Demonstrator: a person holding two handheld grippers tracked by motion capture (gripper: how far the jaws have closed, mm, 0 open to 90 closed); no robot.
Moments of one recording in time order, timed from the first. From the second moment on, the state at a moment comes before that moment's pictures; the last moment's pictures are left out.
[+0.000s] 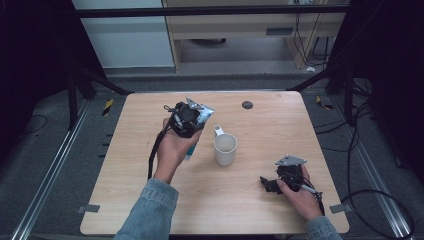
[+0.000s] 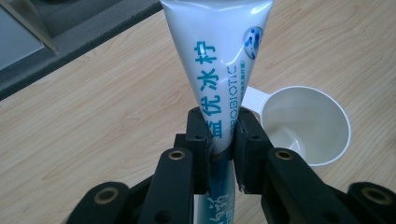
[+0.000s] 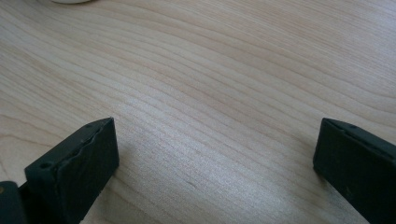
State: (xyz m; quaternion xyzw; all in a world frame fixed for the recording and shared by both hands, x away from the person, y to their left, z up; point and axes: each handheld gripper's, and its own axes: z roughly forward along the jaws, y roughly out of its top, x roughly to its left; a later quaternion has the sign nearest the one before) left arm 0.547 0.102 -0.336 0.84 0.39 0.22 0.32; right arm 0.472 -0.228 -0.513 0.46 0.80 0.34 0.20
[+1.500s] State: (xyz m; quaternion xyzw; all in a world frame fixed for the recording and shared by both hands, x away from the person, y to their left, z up) left arm 0.537 0.083 -0.293 0.82 0.37 0.25 0.37; right arm 0.472 -0.228 -0.513 0.45 0.80 0.34 0.20
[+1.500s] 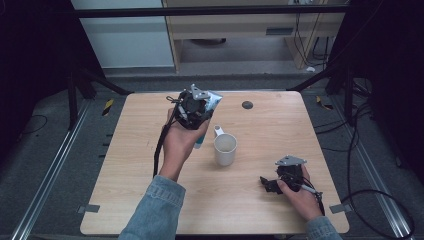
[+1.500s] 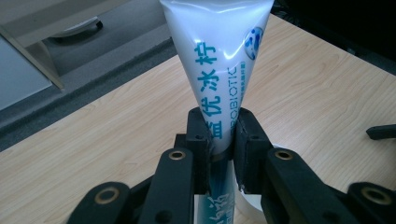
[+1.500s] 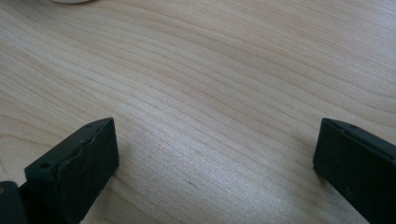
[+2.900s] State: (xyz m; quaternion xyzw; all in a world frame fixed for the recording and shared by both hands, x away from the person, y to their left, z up) left arm 0.541 0.047 -0.290 0.80 0.35 0.24 0.42; right arm 0.472 -0.228 -0.513 0.45 0.80 0.34 0.20
